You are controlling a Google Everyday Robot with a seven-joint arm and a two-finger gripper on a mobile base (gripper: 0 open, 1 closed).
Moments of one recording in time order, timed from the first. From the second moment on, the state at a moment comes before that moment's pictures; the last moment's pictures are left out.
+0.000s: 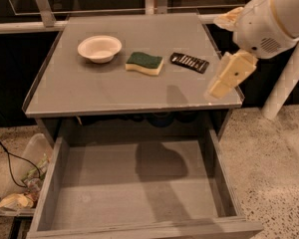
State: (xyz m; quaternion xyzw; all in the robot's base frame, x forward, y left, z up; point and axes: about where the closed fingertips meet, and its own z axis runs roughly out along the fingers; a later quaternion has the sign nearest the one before) arm 0.516 -0.148 0.987 -0.60 0.72 0.03 0.35
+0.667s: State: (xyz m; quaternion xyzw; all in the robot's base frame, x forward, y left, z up) arm 0.583 -0.110 0.956 -0.59 0.68 0.06 0.42
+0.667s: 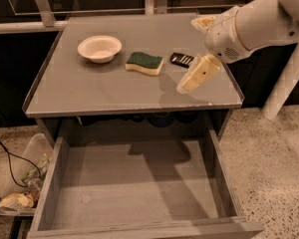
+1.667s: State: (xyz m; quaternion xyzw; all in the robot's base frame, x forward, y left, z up) arm 0.654 -0.062 0.919 -0.58 0.66 0.14 0.46
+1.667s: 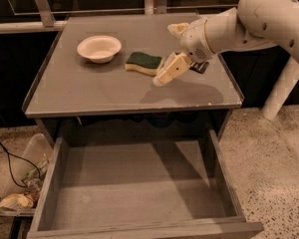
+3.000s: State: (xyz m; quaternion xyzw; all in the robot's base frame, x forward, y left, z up) arm 0.709 -0.021 0.863 -0.56 0.70 0.19 0.40
